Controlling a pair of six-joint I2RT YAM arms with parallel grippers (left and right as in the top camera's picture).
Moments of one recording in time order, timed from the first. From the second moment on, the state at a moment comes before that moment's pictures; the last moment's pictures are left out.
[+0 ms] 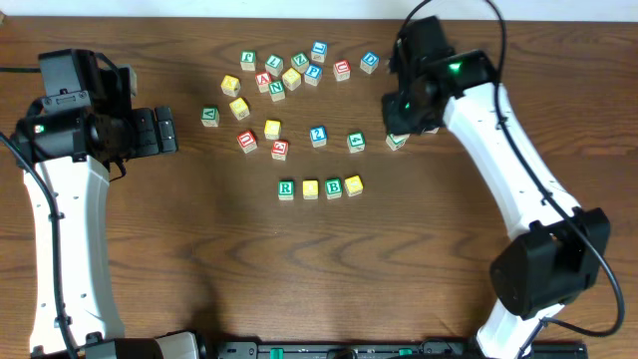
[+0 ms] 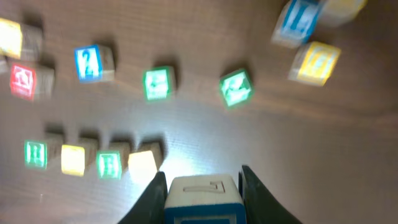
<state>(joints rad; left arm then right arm) 0.22 1.46 1.49 -1.10 0.07 0.04 0.36 1.91 1.78 -1.16 -0.04 0.20</state>
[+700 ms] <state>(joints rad) 0.22 1.46 1.49 -1.10 0.07 0.04 0.44 1.94 1.24 -0.63 -0.05 0.35</state>
